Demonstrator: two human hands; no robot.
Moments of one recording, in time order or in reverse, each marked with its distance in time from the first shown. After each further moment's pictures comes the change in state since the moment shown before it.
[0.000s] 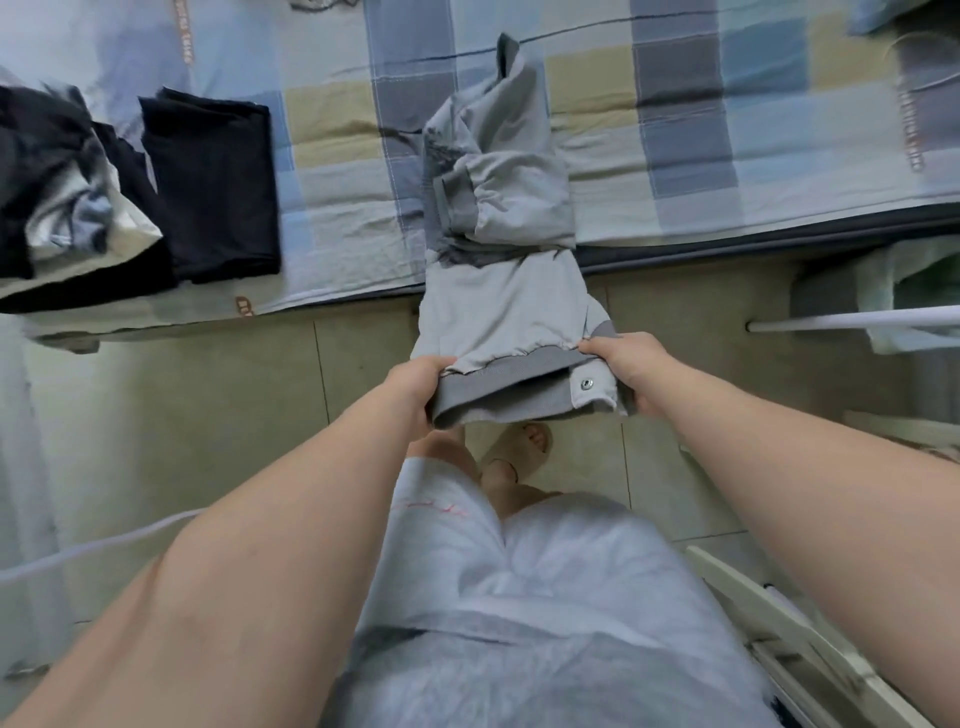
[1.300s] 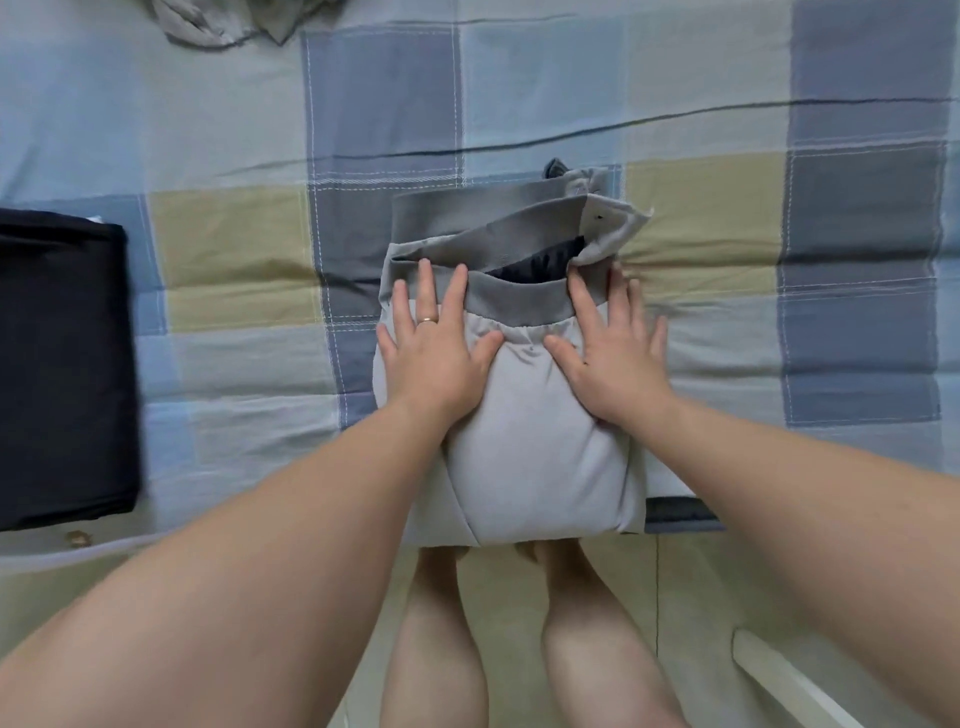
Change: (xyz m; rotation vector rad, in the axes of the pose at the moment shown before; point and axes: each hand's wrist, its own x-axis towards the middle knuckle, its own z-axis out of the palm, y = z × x) left_hand 0.292 0.310 0.109 1.047 0.394 0.759; right_hand 0.378 -0.238 0.070 -1.078 0.153 -0.615
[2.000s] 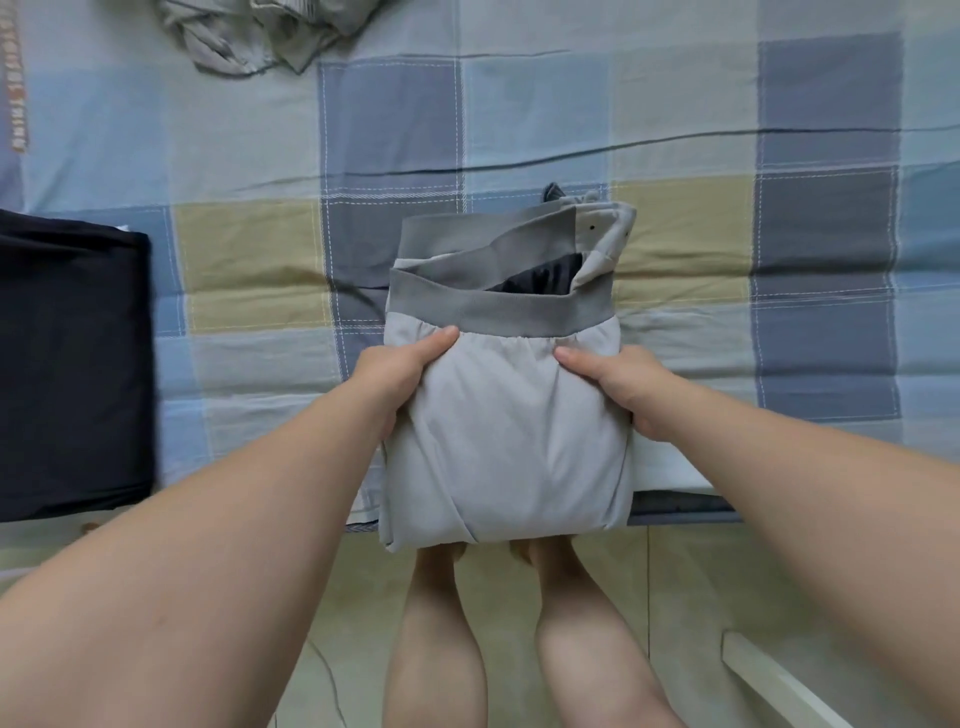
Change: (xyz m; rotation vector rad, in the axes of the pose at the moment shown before) left_hand -0.017 -0.028 -0.041 -0.972 -0.163 -0.636; right_hand -0.021 0.011 -0.024 1.020 -0.280 0.467
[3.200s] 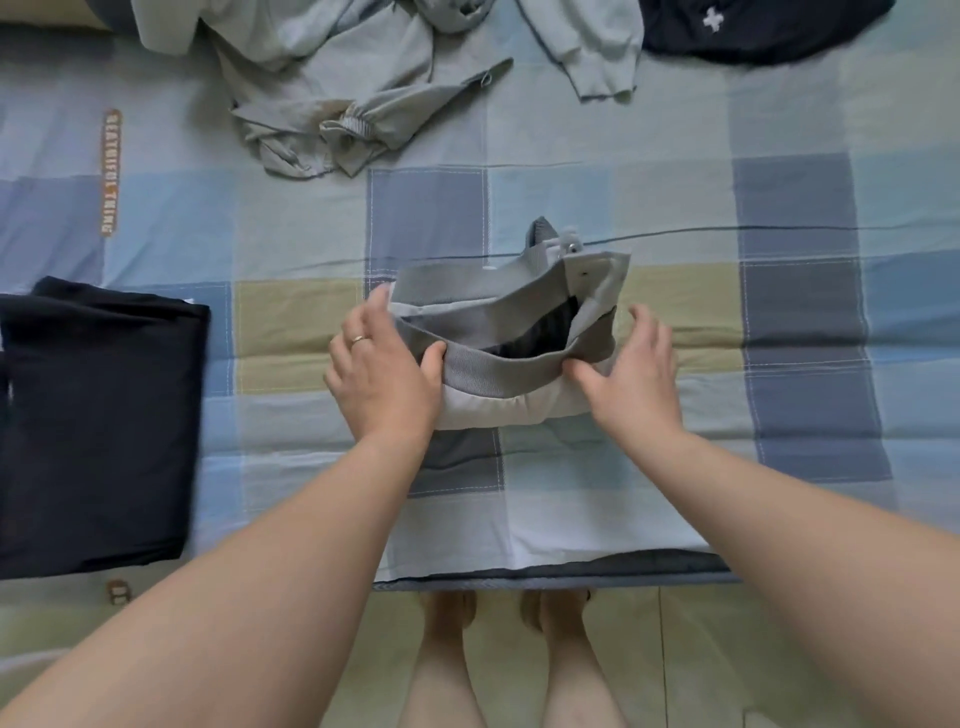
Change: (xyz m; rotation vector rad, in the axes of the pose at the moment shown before) left_hand -0.032 0.043 -0.015 0.672 0.658 0.729; right_hand -0.040 -0.062 0.029 -0.584 0.571 -0.532
